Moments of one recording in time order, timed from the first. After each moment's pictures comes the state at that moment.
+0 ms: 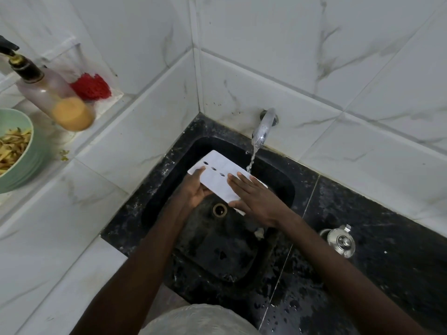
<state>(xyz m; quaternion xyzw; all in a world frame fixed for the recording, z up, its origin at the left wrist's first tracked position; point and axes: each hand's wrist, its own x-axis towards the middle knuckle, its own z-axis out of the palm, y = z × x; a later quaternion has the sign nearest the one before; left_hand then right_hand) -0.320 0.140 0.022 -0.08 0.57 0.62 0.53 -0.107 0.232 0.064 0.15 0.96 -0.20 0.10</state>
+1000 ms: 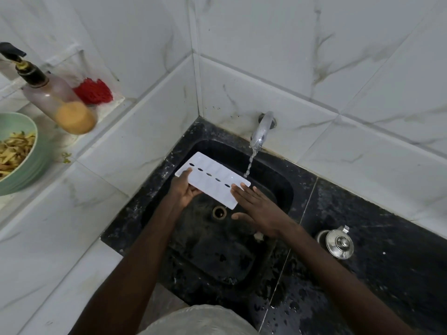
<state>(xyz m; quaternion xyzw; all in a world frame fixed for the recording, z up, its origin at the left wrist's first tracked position) -0.347 0.125 0.023 -0.10 0.60 0.63 0.49 -0.086 0.223 0.045 0.17 0.95 -0.22 0.10</state>
